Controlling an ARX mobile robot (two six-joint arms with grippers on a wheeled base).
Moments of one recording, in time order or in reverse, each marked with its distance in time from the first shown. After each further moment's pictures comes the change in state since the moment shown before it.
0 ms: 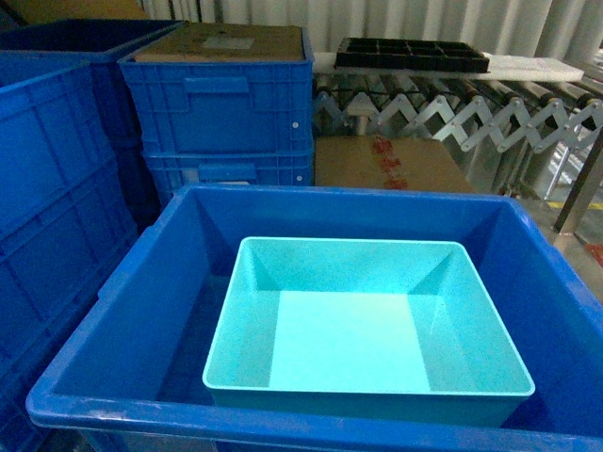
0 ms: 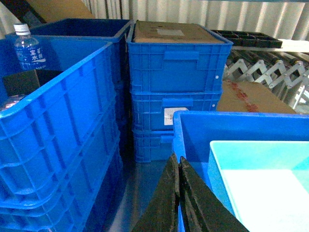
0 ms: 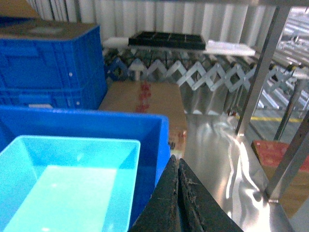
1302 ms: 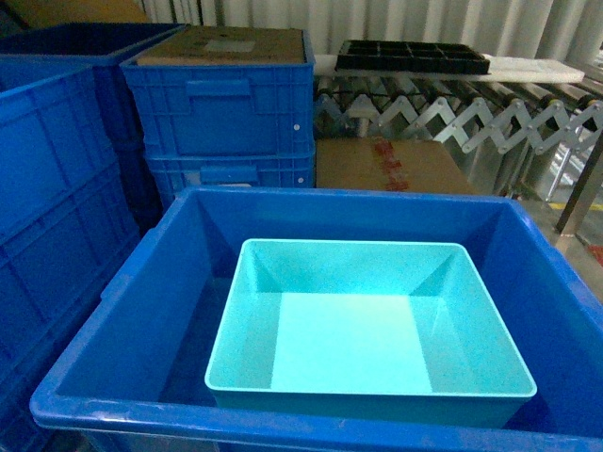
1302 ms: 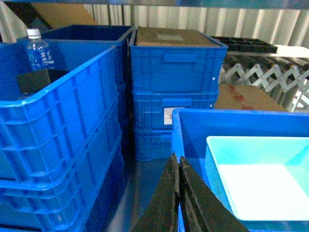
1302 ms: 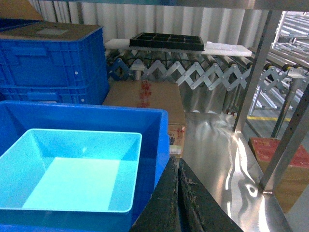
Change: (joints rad) left arm 0.002 -0.599 -0.034 -0.552 -0.003 0.002; right arm 0.000 -0.710 -0.009 -0.698 0.000 0.000
